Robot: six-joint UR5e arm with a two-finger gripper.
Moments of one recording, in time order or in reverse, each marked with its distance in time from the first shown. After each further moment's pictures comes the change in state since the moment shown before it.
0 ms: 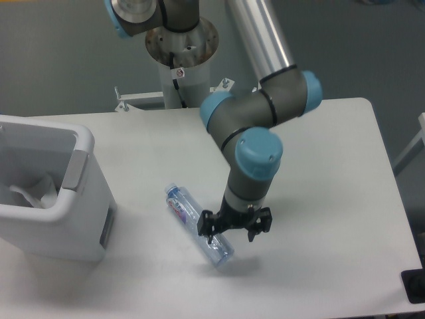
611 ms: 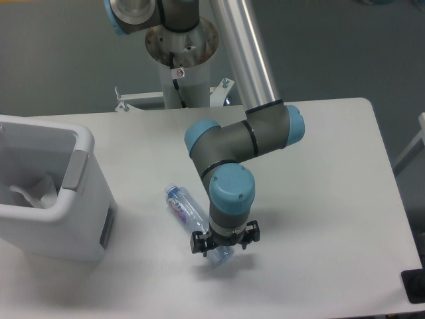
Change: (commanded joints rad) arm -0.051 -0.057 0.000 0.000 0.107 -0.066
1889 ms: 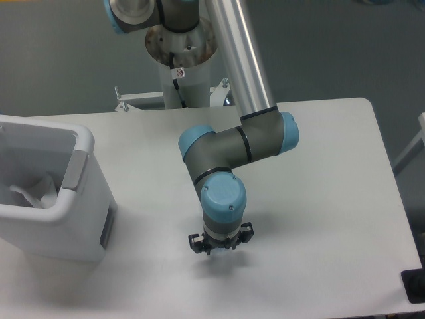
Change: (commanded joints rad) arm 0.009 0.005 0.100 -0.060 -0.047 -0.014
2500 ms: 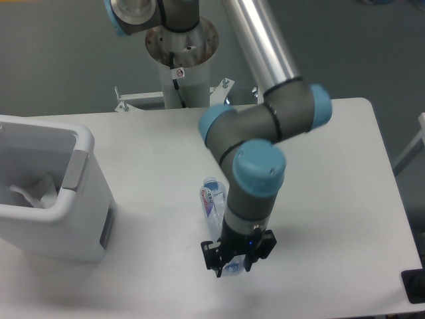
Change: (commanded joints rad) arm 0.069 0.123 0.132 0.012 -0.325 0.015
